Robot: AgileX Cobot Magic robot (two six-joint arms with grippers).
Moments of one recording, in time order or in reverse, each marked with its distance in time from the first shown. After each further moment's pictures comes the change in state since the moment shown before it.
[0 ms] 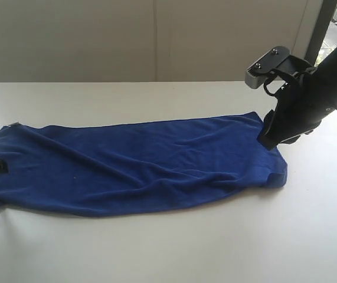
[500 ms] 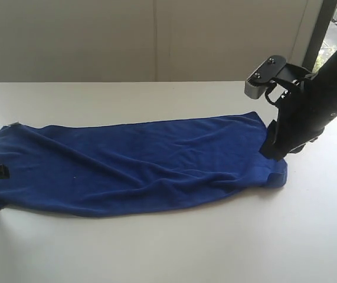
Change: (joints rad) left arm 0.000 0.026 0.000 0.018 0.008 0.000; right arm 0.000 0.000 0.000 0.003 0.101 -0.093
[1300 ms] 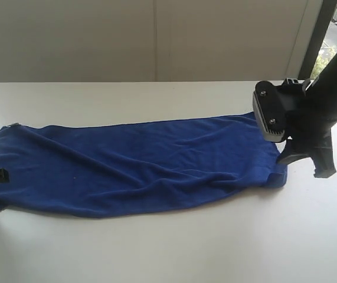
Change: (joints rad) left arm 0.000 0.000 0.000 0.032 0.025 0.000; right arm 0.000 0.018 0.000 -0.097 -0.007 -0.680
